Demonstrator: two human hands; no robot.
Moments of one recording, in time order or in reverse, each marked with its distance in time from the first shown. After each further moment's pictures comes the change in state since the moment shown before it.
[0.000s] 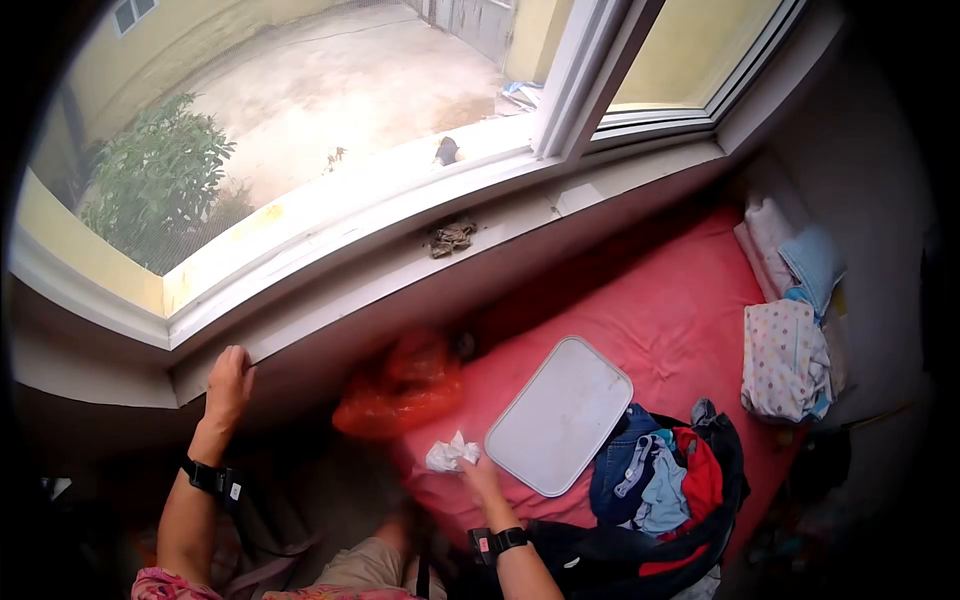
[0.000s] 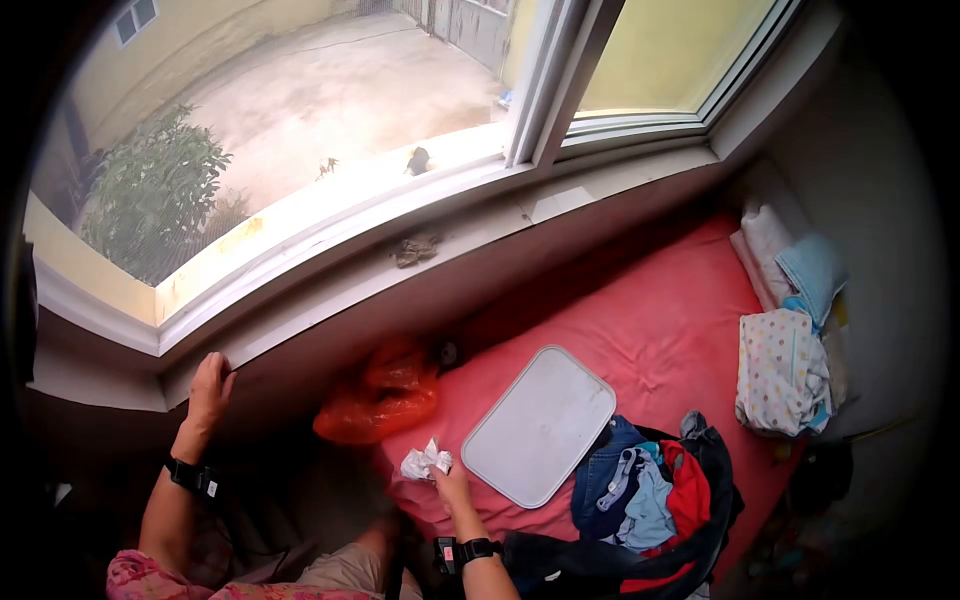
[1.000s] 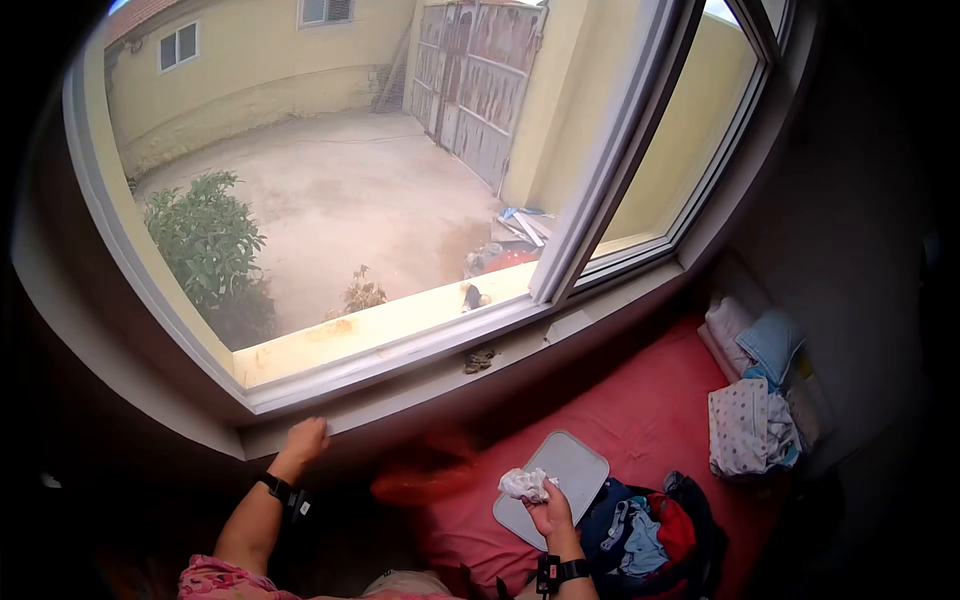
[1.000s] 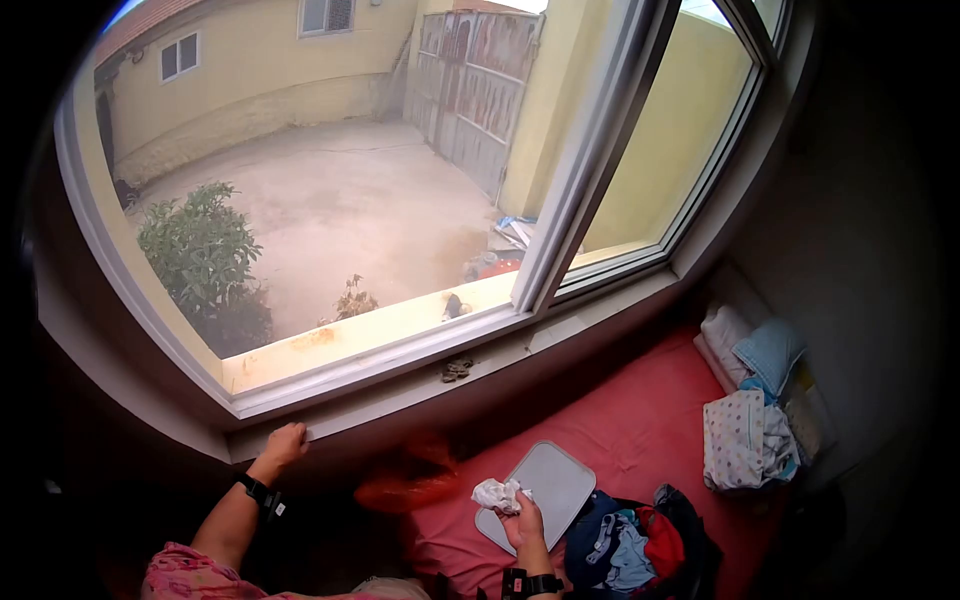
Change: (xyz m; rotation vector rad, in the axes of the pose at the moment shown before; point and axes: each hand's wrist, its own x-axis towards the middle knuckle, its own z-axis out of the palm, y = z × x) left_hand 0.020 -0.033 0.015 0.010 -0.287 -0.030; right_hand -0.080 -0.175 0.008 0.384 0.018 -0.211
